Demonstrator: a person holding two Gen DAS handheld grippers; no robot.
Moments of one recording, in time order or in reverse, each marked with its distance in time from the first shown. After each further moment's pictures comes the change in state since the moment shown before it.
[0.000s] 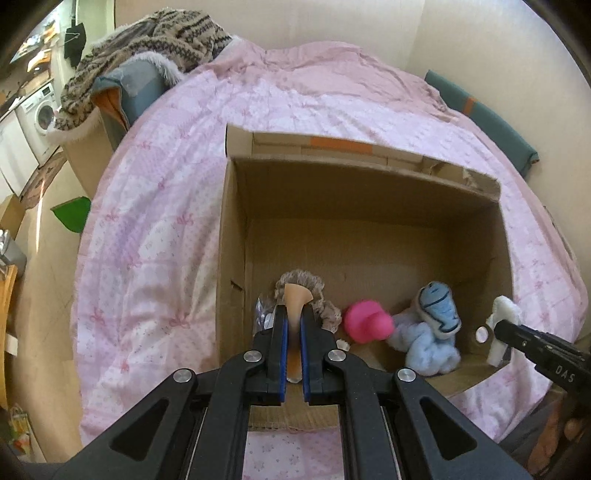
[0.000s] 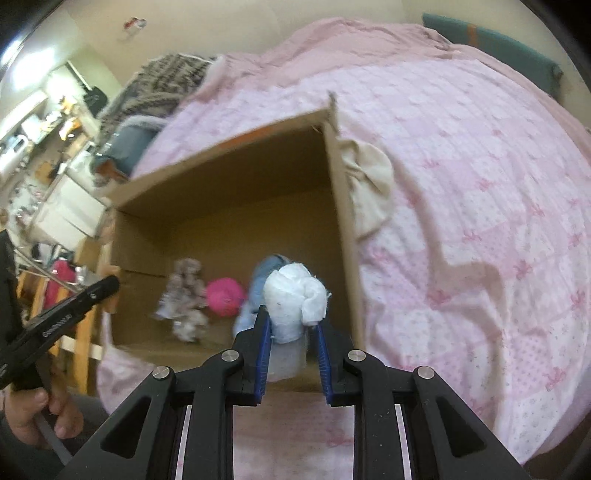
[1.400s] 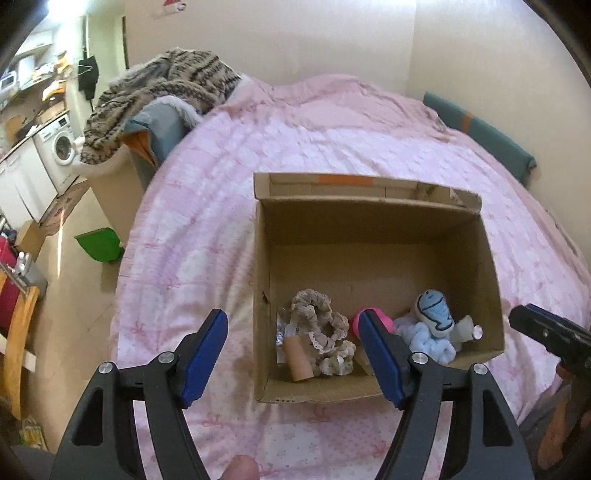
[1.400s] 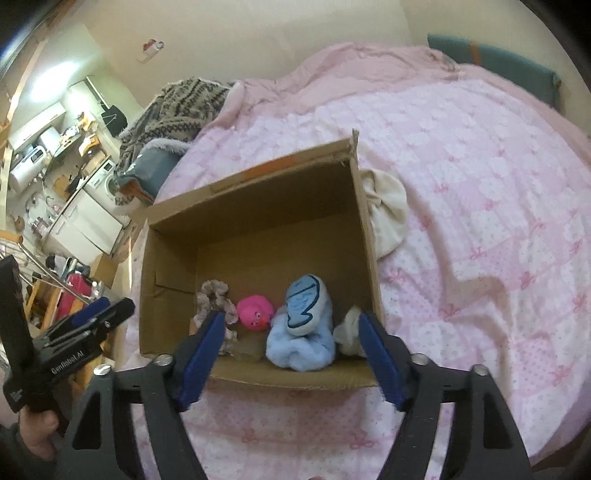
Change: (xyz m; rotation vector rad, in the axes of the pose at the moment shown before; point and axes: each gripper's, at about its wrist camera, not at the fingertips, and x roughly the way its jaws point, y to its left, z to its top) left arm -0.068 -0.003 -0.019 0.034 -0.160 0.069; right arm -0.044 0.019 -0.013 -0.029 -0.162 0.074
